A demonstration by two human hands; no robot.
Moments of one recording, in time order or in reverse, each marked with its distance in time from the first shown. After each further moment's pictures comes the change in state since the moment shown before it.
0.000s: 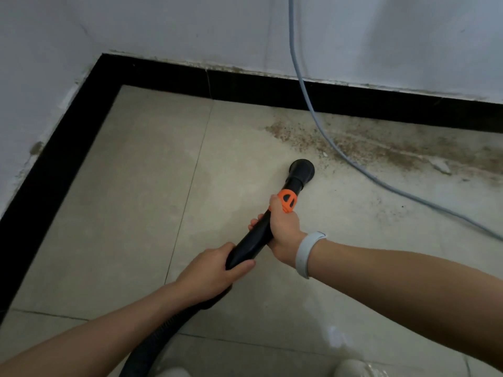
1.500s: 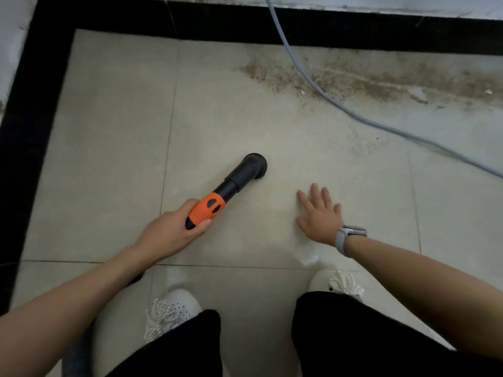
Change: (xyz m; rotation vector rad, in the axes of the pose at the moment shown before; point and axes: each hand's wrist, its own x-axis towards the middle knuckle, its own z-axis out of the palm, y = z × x) left_hand -0.048 -0.027 -0.008 0.133 0.001 -0.108; right_hand -0.008 0.041 -0.184 -1.873 -0.046 -0.250
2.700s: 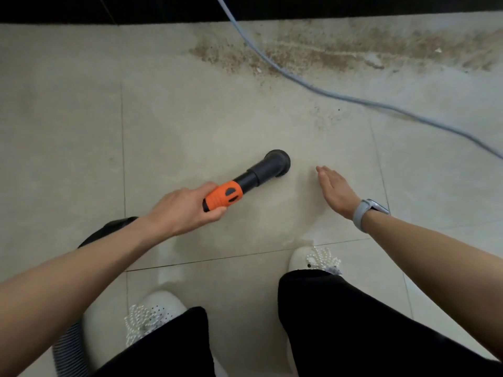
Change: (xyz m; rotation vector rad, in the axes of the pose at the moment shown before) left_hand 0.041 0.073 0.020 0.310 -0.042 0.335; right_hand -0.021 0.077 -0.017 0.492 0.203 0.095
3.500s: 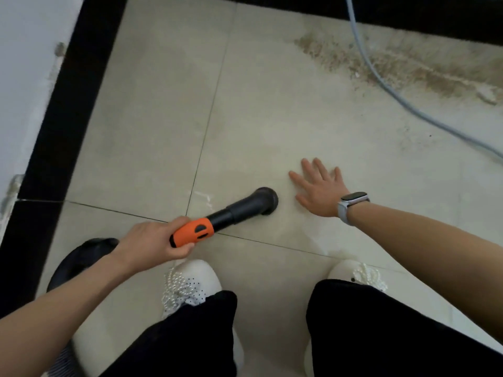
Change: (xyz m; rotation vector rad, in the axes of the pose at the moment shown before) left_hand -0.174 -0.104 0.037 0.040 -0.007 -0.289; right_hand 0.029 -0.122 0.071 -0.838 -0.294 -0.467
